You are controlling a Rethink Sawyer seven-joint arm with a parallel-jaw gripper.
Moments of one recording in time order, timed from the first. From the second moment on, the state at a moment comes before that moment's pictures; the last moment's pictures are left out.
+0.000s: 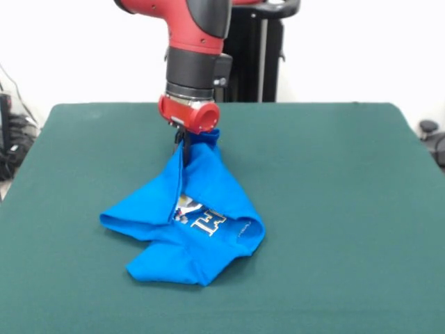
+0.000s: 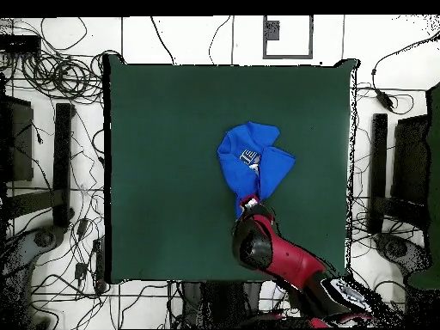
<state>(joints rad) -0.42 -0.50 -0.02 2.06 -0.02 -0.32 2.17</state>
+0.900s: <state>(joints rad) -0.57 -0.50 0.08 2.08 -0.13 -0.32 2.17</state>
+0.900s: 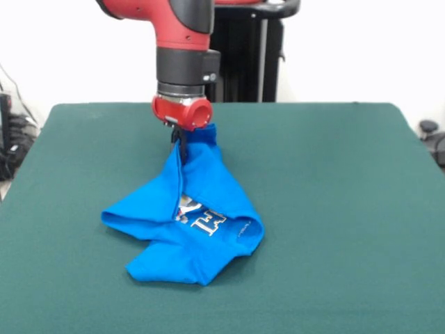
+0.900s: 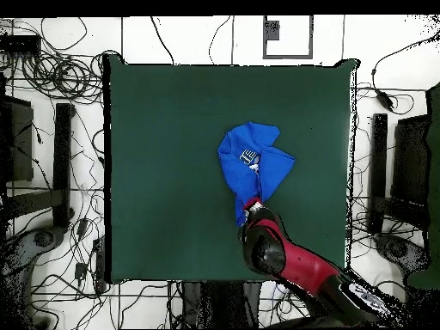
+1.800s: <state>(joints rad) -0.62 -0.51 0.12 2.09 -0.16 -0.32 2.17</state>
